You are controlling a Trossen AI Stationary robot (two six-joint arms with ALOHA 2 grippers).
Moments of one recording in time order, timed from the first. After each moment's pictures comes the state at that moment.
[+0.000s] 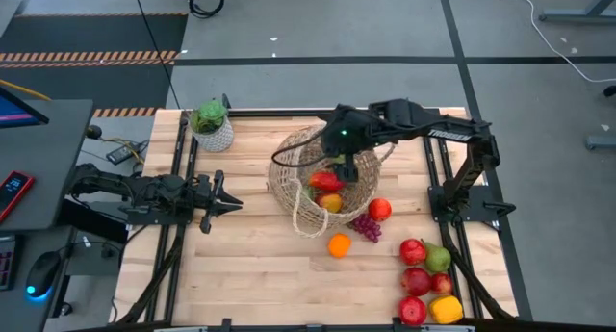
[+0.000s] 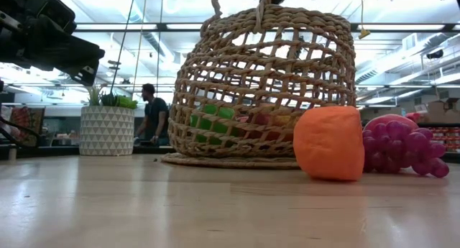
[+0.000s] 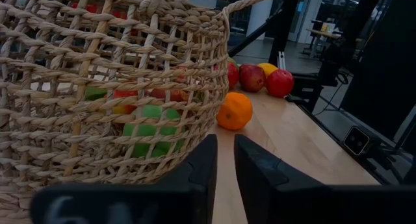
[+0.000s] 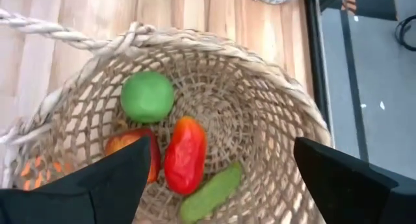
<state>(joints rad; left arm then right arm) -0.19 0.14 0.01 0.08 -0.08 -0.15 -0.06 1.71 1.98 -1.24 0.15 -0.15</state>
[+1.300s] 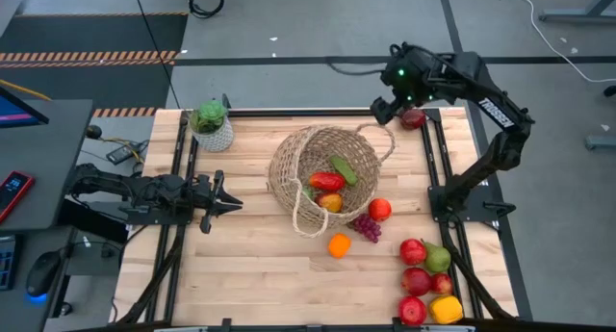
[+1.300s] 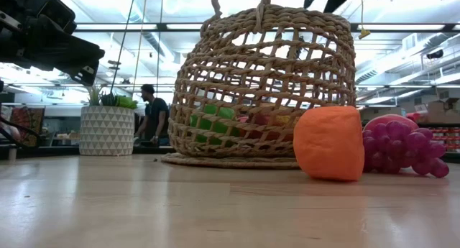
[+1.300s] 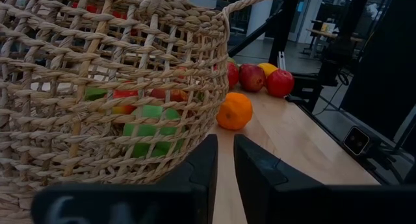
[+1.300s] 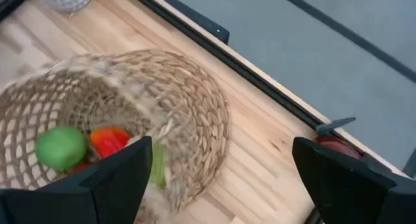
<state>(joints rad) -0.19 0.14 0.01 0.08 -0.08 -0.15 -0.44 1.52 2.09 -1.57 0.23 0.42</state>
